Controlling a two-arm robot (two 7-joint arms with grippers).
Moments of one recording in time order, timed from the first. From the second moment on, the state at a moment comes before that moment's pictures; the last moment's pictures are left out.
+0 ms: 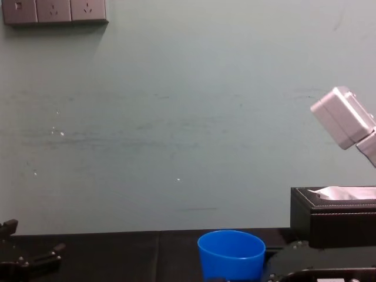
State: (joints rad) left arm -0.20 0.60 0.45 -1.41 -0.25 -0.12 0.03; right arm 0.28 0.52 -0.54 -1.63 0.38 0.28 0.48
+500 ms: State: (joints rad) left arm -0.20 0.60 0.45 -1.41 -0.25 -0.12 0.03; right arm 0.28 0.52 -0.54 -1.63 0.37 0.28 0.48
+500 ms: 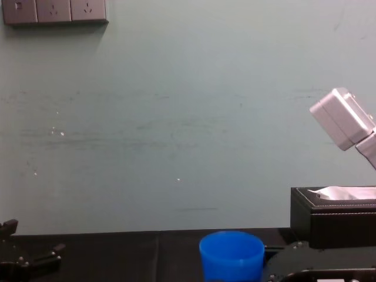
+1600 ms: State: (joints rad) left arm -0.20 0.60 0.45 -1.41 -0.25 -0.12 0.03; right arm 0.14 0.57 -0.37 -1.78 0.43 0.28 0.36
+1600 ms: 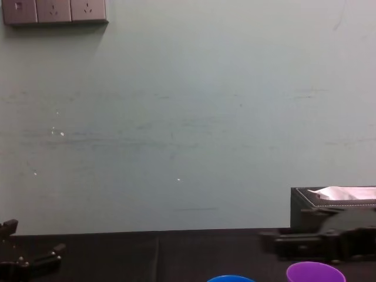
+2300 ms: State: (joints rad) left arm -0.20 0.60 0.45 -1.41 -0.25 -0.12 0.03; right arm -0.16 0.66 -0.22 -1.89 0.42 0.29 0.27
